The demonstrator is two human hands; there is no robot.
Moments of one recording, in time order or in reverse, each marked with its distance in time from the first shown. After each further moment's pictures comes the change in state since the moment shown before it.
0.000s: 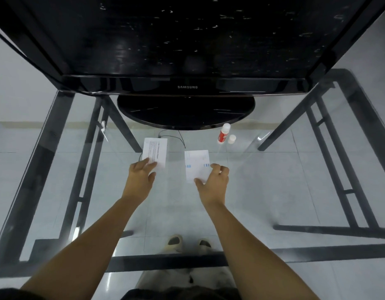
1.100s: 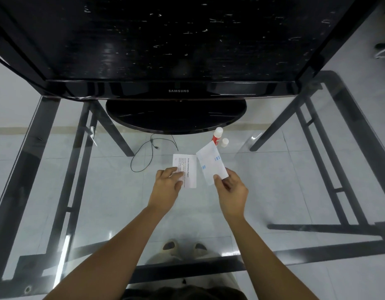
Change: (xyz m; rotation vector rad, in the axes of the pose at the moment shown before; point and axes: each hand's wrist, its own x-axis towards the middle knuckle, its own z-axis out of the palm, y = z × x) left_hand -0.003 0.067 0.041 -0.120 -0.030 0.172; right_hand -0.004 0.035 -0.043 0.585 0.166 -0.073
